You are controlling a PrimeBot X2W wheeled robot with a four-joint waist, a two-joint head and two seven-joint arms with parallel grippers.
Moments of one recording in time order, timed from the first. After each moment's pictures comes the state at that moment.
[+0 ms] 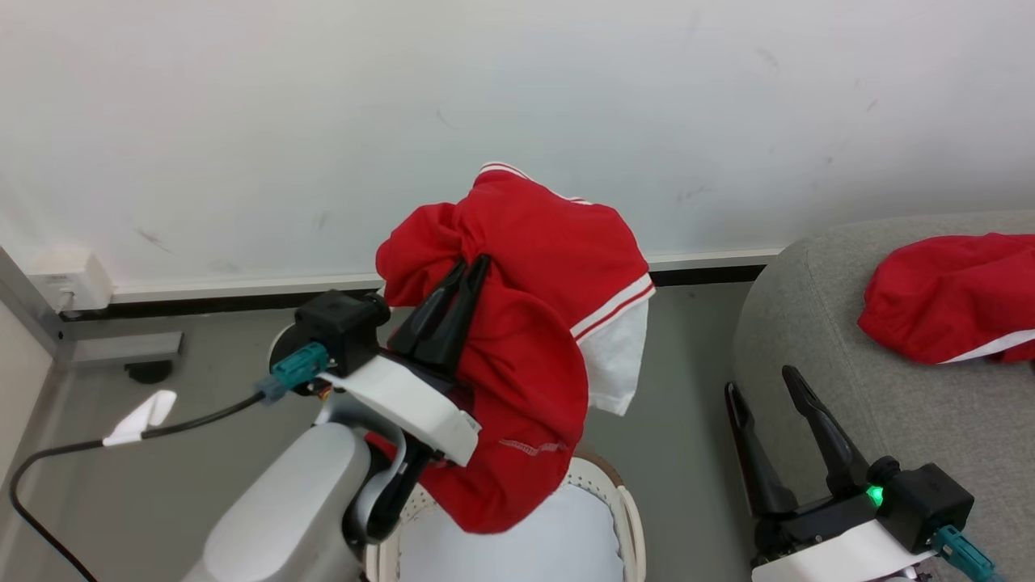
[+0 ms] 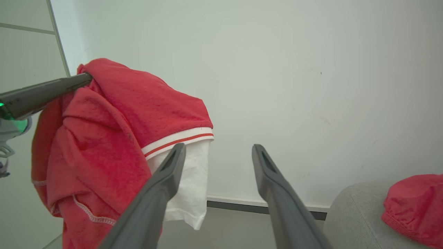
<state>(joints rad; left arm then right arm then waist) -0.60 0.26 -0.64 0.27 -0.60 0.00 -0.23 -0.16 -0.09 0.28 0.15 0.36 0.13 -0.26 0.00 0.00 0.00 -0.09</state>
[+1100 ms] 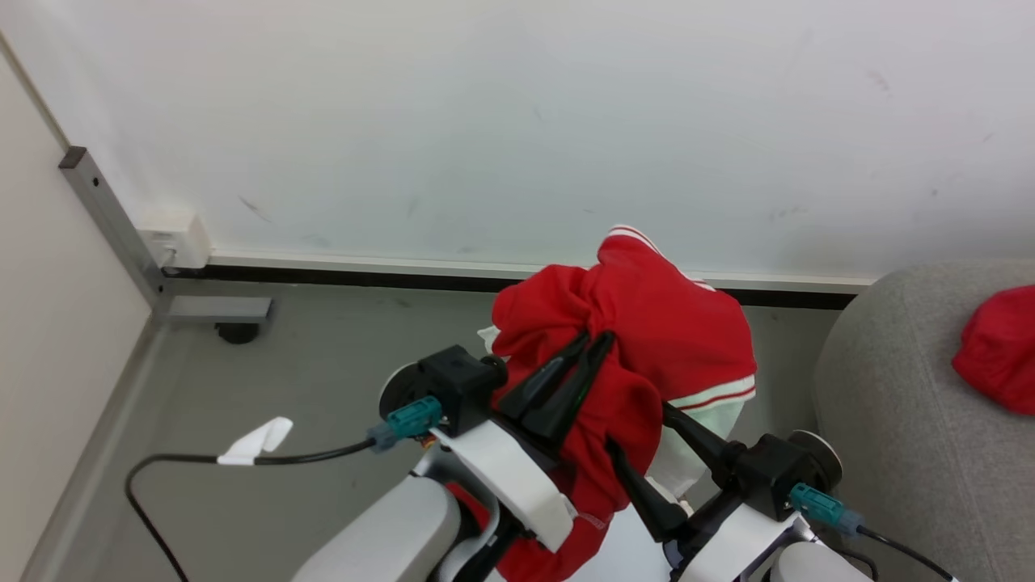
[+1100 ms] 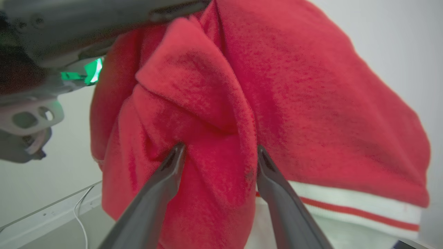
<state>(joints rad) -0.56 0.19 -0.79 0.18 -0.59 -0.02 -0.18 -0.43 -0.20 0.75 0.38 0.52 0.13 -0.26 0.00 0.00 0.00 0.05</state>
